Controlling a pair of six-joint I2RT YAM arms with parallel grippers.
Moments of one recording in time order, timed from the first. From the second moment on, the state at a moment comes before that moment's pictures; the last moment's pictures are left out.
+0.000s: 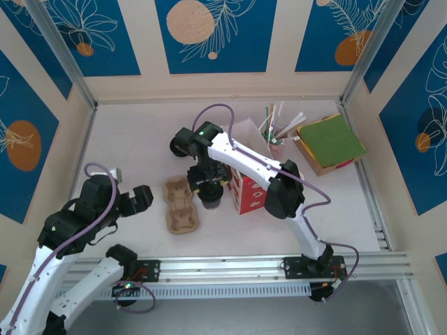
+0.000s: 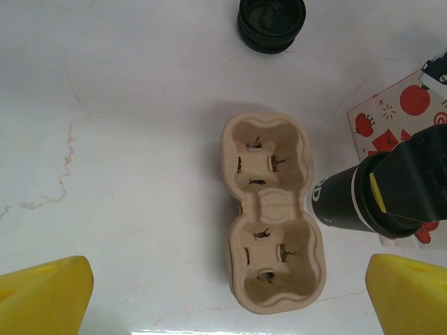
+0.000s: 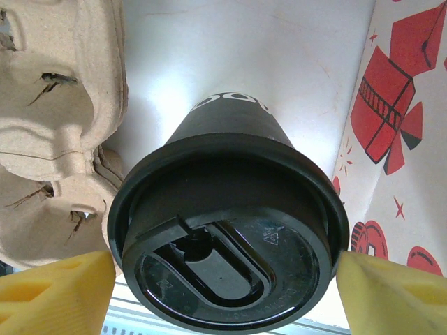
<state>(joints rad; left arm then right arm) -0.47 0.61 1.03 -1.24 -0.15 -0.65 0.93 2.22 2.22 -1.60 -0.05 0.61</state>
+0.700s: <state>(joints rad) -0.47 0.61 1.03 -1.24 -0.15 -0.65 0.93 2.22 2.21 -1.59 -0.06 0.61</state>
